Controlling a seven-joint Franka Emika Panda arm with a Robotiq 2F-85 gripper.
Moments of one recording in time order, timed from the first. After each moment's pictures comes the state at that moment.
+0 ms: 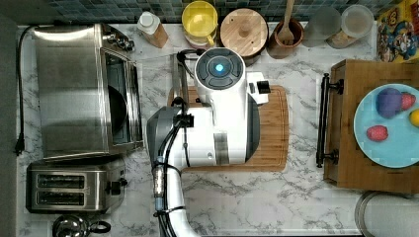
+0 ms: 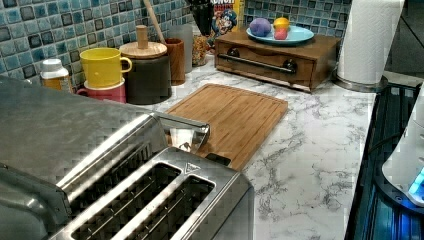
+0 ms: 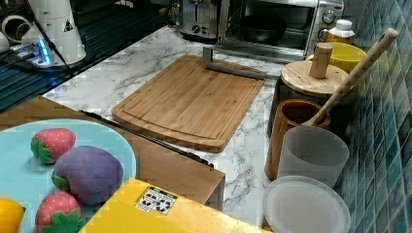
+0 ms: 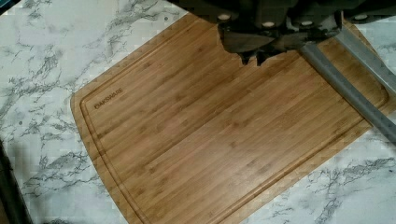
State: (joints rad) arm 0.01 0.06 0.01 -1.90 -0.05 0.25 -0.11
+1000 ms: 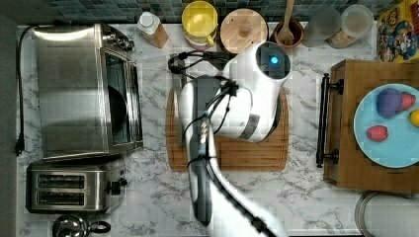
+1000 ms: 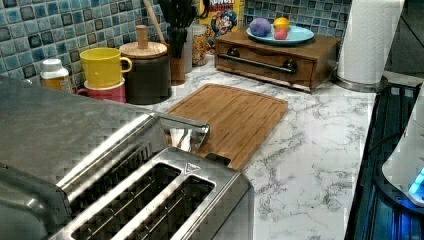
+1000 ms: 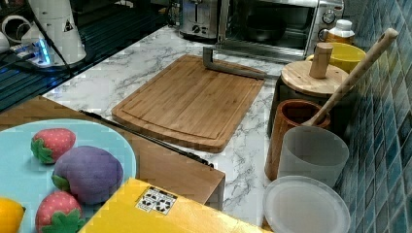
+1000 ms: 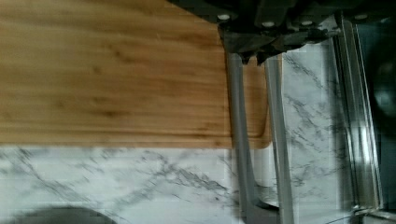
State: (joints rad) arm -0.08 0.25 0.01 -1.88 0.39 0.43 -1.06
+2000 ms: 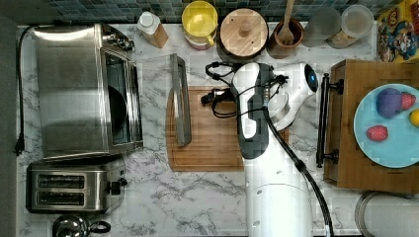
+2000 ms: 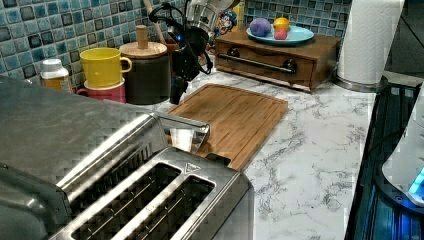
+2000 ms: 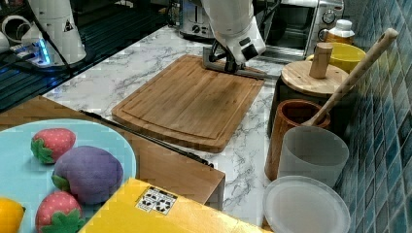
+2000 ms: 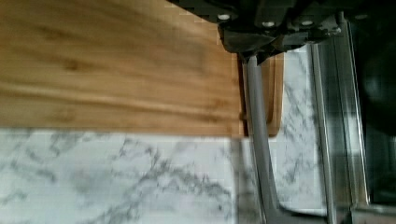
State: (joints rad) arm -0.22 0.52 0.02 -1.86 0.79 0.45 -1.47
